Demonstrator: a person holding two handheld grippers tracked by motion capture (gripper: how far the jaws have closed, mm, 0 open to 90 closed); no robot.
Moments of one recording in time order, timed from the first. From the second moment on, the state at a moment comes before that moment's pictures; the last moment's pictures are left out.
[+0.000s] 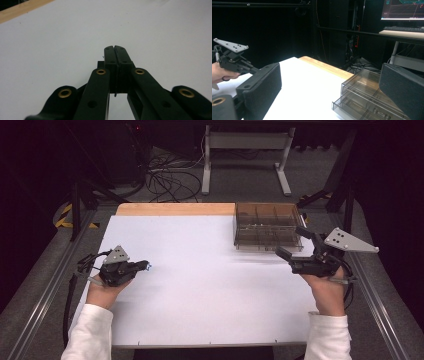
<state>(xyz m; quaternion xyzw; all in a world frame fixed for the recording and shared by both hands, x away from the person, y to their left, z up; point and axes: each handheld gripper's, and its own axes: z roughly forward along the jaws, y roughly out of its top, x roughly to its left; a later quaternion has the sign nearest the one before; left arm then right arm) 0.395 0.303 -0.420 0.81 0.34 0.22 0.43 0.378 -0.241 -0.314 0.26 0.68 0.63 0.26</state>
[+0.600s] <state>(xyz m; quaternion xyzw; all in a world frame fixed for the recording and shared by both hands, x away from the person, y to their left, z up) 0.385 0.276 -0.400 0.81 0.31 0.24 0.44 0.378 -0.240 -0.313 0.25 0.68 0.63 0.26</state>
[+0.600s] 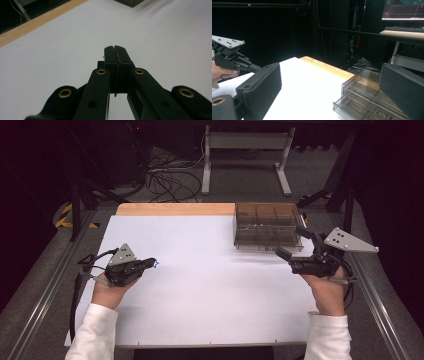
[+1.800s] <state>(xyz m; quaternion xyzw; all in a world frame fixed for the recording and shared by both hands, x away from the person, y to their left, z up) 0.390 0.212 -0.374 0.82 0.27 0.25 0.44 0.377 -0.248 -0.312 0.25 0.68 0.64 0.26</state>
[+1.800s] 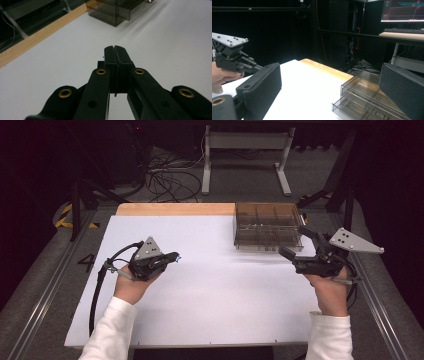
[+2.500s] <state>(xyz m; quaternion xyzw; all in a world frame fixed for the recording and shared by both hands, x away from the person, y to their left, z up) 0.404 0.168 -0.363 0.83 0.23 0.24 0.44 0.376 -0.253 -0.312 0.25 0.67 0.65 0.26</state>
